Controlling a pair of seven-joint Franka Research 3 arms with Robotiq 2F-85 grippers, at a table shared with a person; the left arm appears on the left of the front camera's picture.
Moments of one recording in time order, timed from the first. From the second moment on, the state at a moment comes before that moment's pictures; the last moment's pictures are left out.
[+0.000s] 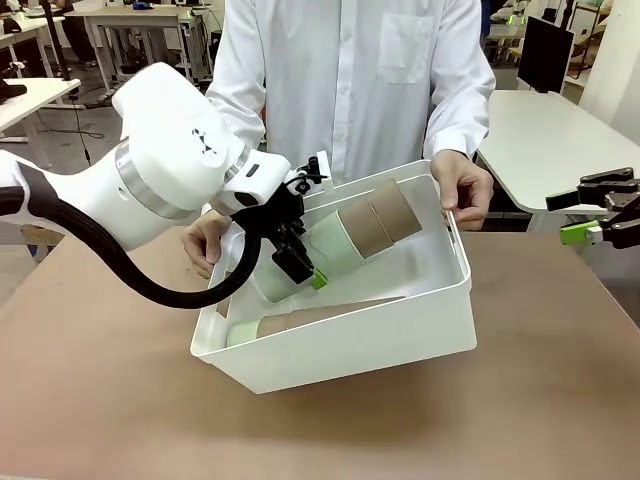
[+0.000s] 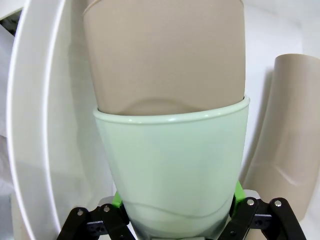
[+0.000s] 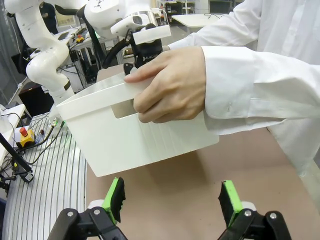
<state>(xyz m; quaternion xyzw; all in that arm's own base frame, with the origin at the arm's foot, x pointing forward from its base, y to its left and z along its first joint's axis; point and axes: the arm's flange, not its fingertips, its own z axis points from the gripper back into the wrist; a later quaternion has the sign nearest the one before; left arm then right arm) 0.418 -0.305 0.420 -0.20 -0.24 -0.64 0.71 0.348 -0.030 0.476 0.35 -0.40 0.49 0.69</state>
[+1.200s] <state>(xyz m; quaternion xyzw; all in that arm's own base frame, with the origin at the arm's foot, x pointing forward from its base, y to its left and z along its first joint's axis) 0.416 -0.308 0.429 -0.21 -0.23 -0.64 0.70 0.349 -0.030 0.476 0.35 -0.40 0.49 0.69</state>
